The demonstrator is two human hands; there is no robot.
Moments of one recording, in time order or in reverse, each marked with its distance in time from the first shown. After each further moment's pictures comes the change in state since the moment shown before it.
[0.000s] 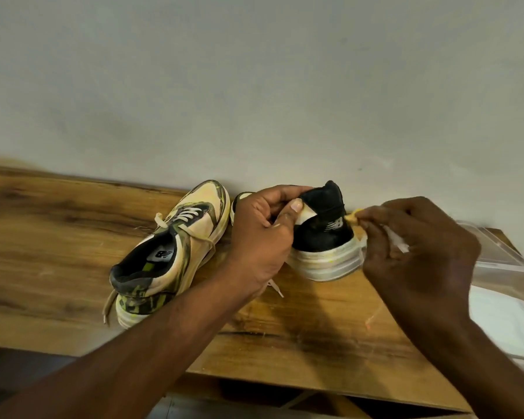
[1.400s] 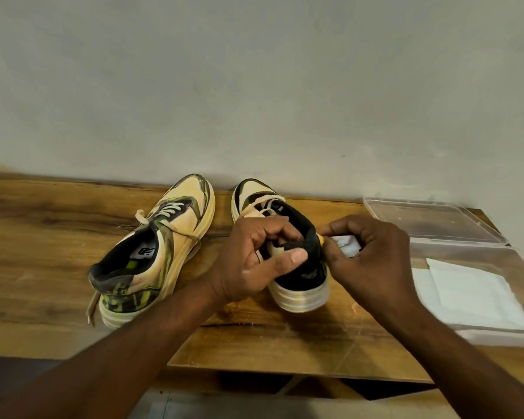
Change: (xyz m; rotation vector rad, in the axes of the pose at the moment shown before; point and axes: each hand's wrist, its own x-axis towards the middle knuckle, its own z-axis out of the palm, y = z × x) left_hand -0.009 -0.036 -0.028 0.325 -0.491 0.290; right_hand -0.025 0.018 0.025 0.267 -0.270 0.385
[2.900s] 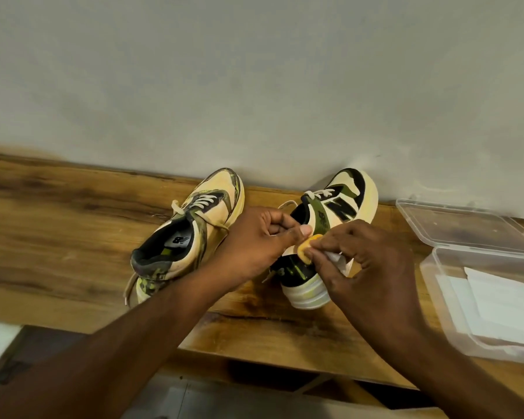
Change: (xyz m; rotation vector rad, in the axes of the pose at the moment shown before) left_hand -0.009 -0.002 -0.027 -0.097 0.165 -0.514; right_hand -0.023 -0.033 0.028 -0.023 -0.063 -0.276
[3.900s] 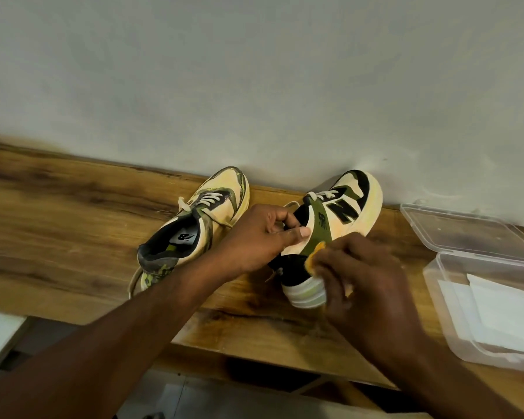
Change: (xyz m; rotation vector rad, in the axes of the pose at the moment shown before) left_hand 0.009 0.000 -0.011 0.171 -0.089 0.016; right_hand -0.012 0.001 -0.002 -0.141 -0.181 -0.118
